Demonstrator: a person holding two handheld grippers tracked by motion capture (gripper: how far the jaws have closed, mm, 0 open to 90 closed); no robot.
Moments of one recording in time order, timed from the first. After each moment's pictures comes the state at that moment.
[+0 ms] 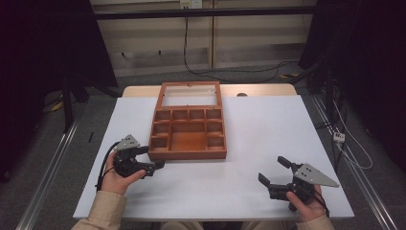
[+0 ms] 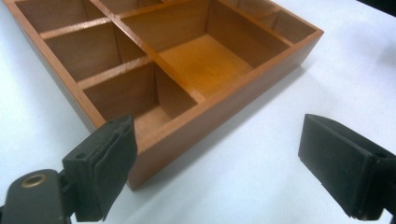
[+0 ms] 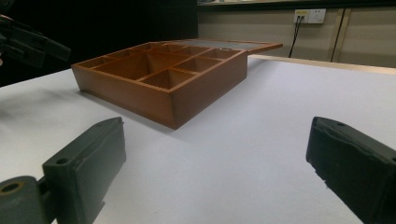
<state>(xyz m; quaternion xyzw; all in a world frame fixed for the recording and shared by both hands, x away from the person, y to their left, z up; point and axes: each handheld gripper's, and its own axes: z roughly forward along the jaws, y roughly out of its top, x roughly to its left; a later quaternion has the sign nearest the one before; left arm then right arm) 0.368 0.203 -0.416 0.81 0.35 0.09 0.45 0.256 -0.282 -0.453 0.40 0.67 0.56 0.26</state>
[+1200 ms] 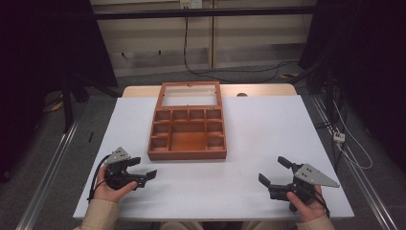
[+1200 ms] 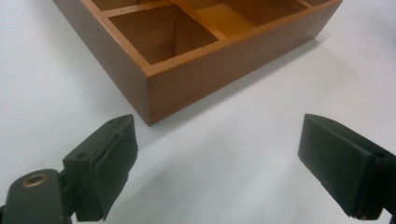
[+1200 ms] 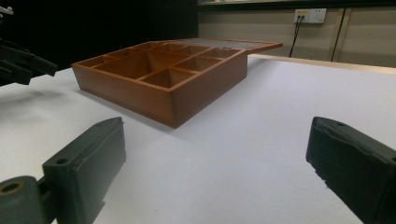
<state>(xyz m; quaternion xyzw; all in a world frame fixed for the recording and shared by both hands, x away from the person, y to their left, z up) 0.346 0.231 -0.440 0.80 0.38 0.09 0.45 0.255 -0.282 -0.454 0.40 0.67 0.56 0.26</state>
